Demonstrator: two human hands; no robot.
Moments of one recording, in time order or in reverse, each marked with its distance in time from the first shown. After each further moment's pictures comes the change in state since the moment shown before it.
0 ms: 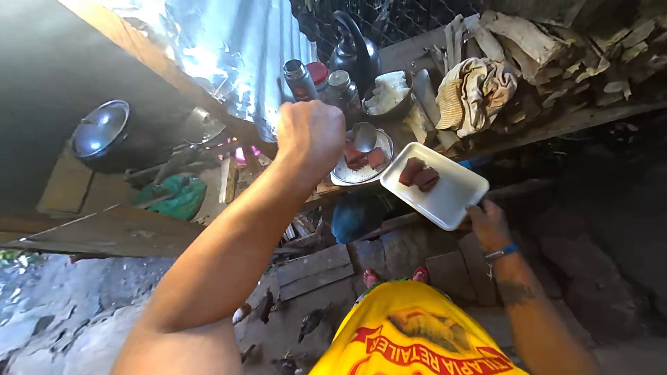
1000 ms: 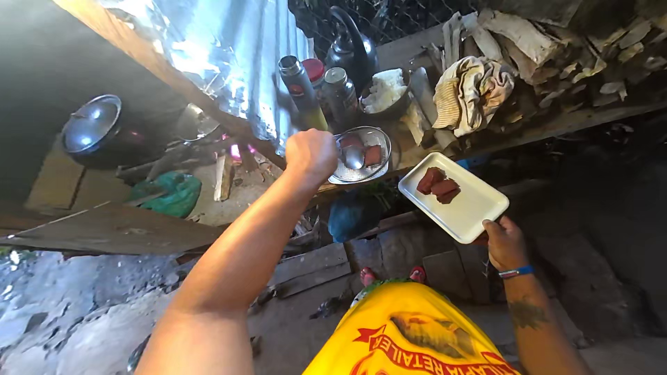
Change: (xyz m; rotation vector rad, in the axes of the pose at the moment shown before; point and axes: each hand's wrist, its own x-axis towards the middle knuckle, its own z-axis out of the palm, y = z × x) left_hand 0.019 0.007 0.062 -0.101 -0.205 -0.120; right_hand -0.022 0.027 -0.037 0.111 0.123 0.036
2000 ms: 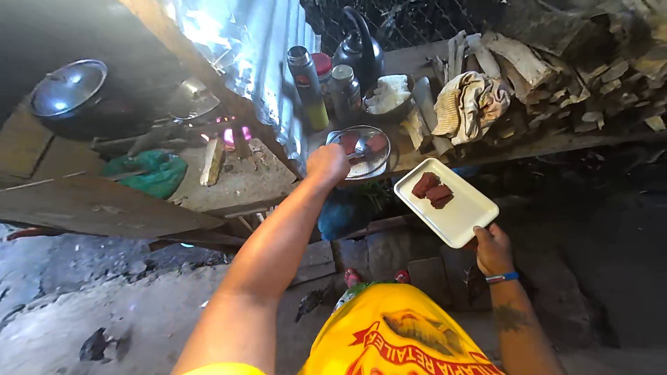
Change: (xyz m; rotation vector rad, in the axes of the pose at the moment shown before) left_hand 0.025 0.015 0.067 -0.422 -0.127 -0.088; right_hand -0.003 0.001 -0.004 -0.018 -0.013 -0.064
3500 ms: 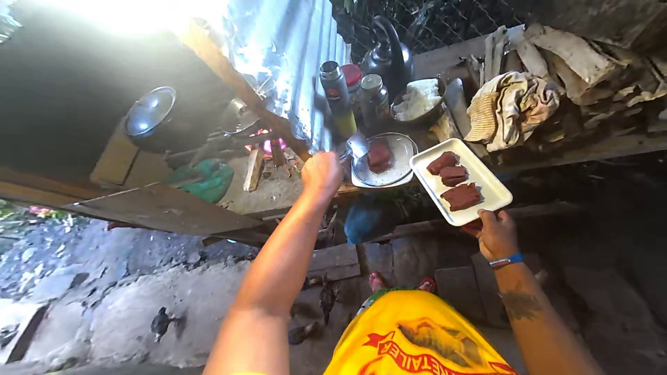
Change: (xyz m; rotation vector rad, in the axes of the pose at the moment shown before) left_hand -0.005 -0.057 -0.020 0.137 0.189 -0.106; right_hand 0.034 -0.031 0.083 0.223 -0.054 0.118
